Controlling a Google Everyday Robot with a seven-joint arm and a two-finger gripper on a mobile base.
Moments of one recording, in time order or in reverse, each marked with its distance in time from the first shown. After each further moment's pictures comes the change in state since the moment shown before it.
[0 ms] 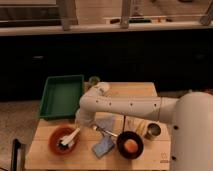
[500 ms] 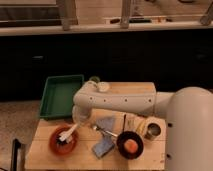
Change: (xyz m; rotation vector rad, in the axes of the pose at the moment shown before) arm 0.001 -0.027 -0.010 -0.013 0.081 -0.026
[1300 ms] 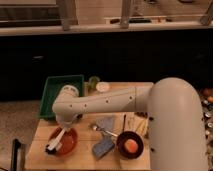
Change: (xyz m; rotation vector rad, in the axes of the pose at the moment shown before) arm -0.061 -0.022 0.015 -0.039 0.062 -0.147
